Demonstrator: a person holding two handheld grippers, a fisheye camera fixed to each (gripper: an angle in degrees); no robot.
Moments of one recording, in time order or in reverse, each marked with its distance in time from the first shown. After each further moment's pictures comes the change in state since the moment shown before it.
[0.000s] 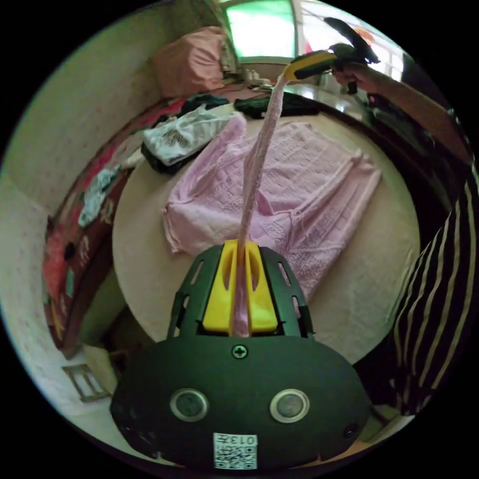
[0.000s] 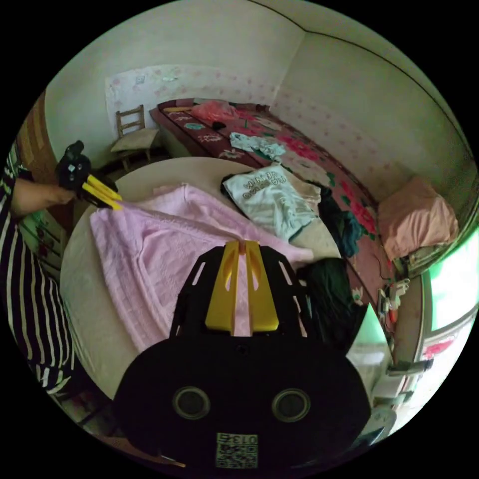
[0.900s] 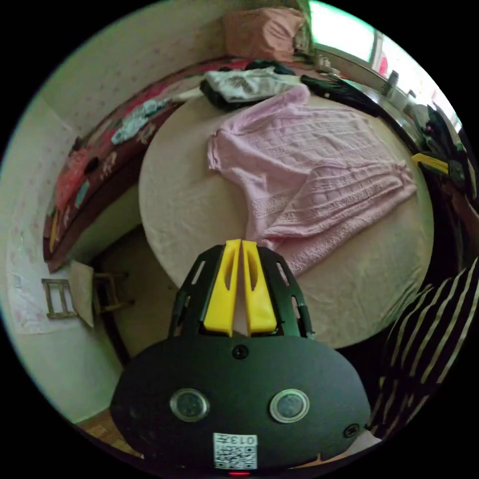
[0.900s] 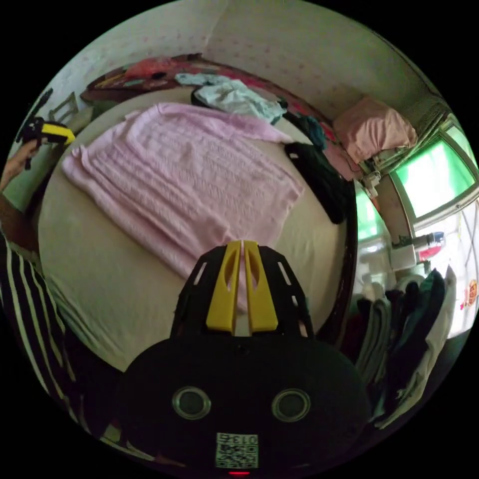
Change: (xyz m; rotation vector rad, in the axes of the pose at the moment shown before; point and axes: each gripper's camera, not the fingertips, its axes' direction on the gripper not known) left arm 0.035 0.052 0.004 -0.163 -0.105 -0.293; right arm -0.130 0.101 0.018 -0.310 0.205 0.328
